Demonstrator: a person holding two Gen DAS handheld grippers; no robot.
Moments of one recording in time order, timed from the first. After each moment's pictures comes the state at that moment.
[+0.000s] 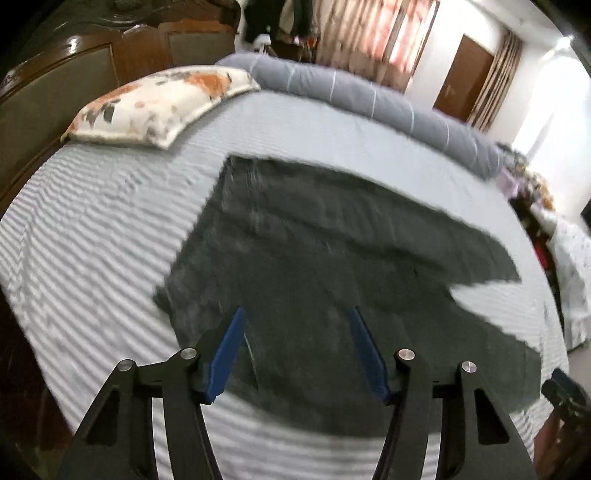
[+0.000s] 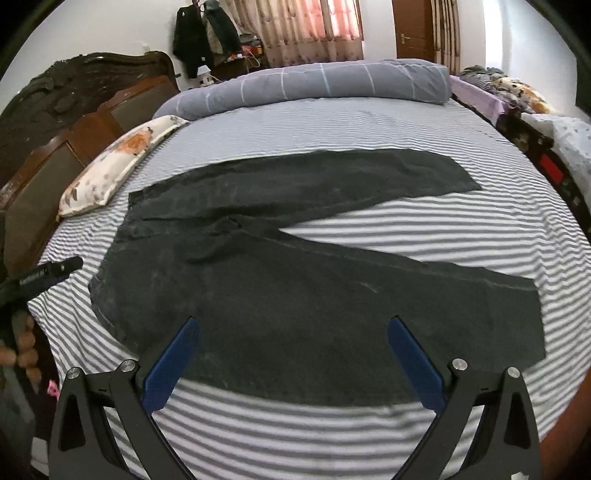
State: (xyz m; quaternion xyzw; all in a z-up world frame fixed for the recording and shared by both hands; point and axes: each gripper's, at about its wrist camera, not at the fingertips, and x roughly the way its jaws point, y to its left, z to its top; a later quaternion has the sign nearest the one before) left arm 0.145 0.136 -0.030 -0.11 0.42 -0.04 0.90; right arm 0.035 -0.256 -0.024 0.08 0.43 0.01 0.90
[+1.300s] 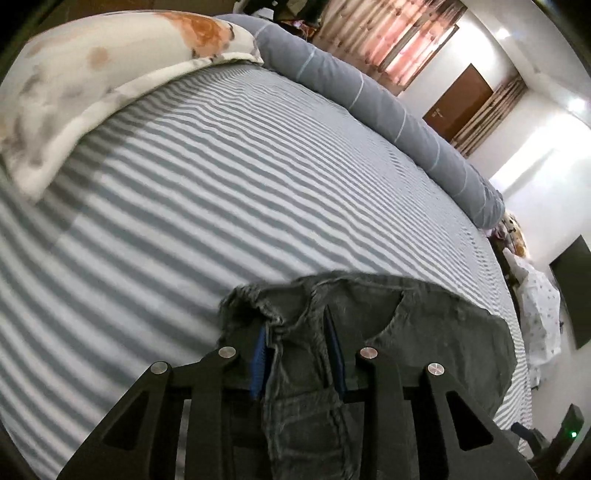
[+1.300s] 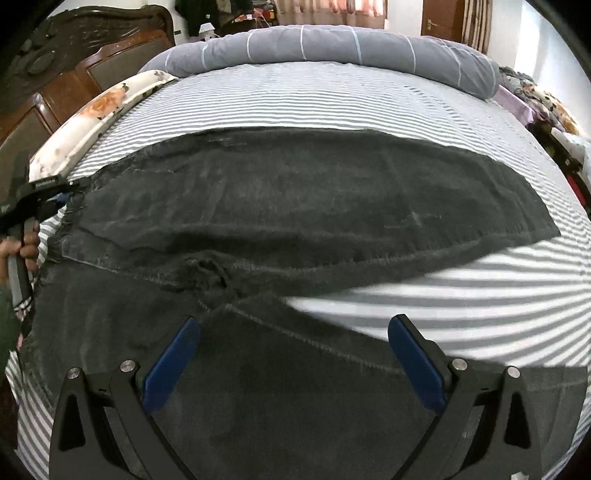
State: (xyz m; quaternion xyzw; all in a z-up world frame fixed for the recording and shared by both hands) left arm 0.443 0.241 -0.147 -0.22 0.44 -0.14 0.86; right arm 0.223 -0.209 -0.117 0.01 0.49 0.01 0.87
